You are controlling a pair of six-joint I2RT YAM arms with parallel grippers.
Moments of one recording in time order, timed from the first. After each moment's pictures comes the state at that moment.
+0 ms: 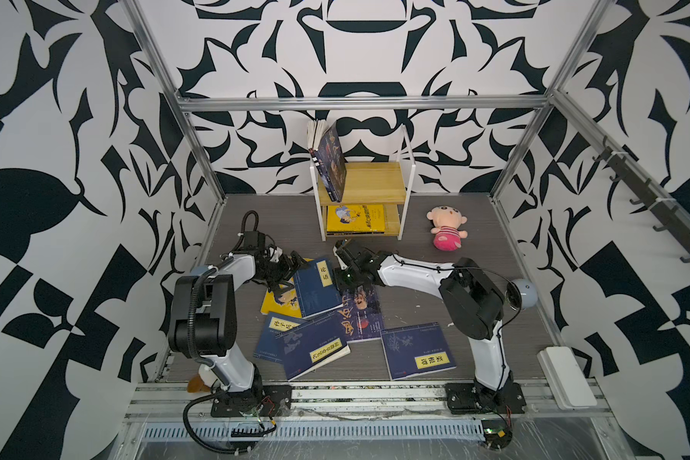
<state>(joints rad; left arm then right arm) 0.00 1.68 0.94 -0.48 0.71 -0.58 0.84 2.06 1.44 -0.36 -0.11 0.56</state>
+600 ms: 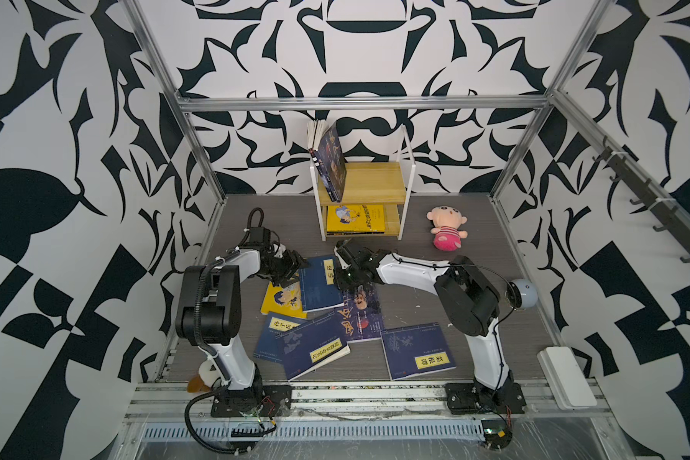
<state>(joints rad) -0.05 1.76 1.00 -0.43 0.70 -0.65 0.82 2.09 1.46 -0.37 -0.12 0.54</state>
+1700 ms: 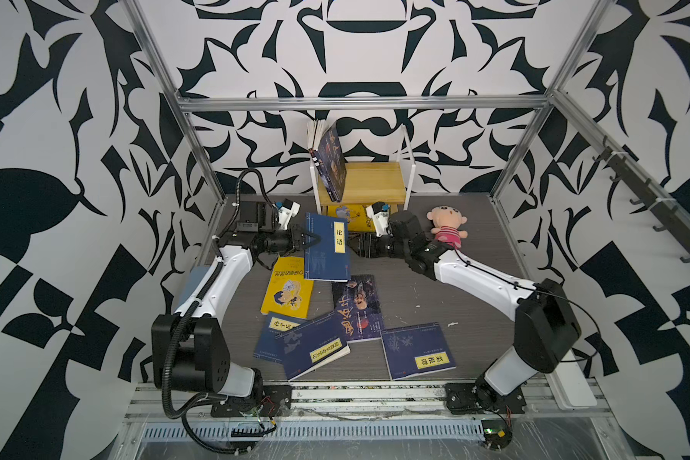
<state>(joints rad) -0.11 1.45 1.21 -0.54 1.00 -0.35 0.63 1.59 1.20 -0.05 -0.33 0.56</state>
